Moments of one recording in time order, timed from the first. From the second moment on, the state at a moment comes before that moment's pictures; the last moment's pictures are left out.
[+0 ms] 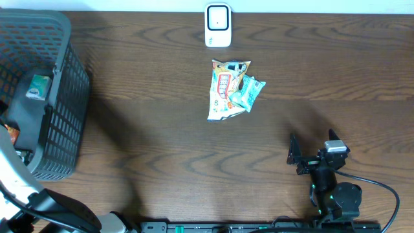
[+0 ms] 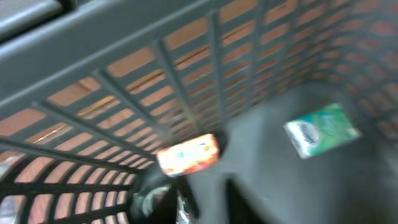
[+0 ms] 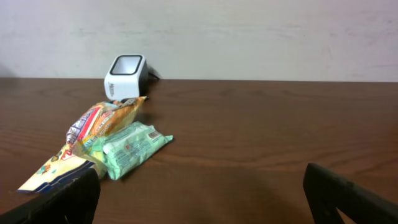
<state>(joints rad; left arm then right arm) 0.77 1.54 1.40 -0.66 -0.21 -0.13 0.05 0.02 0.01 -0.07 -0.07 0.04</state>
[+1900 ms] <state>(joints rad) 0.89 1.94 1.40 -0.58 -0.17 0.38 0.05 0.02 0.01 -0.07 -0.07 0.04</state>
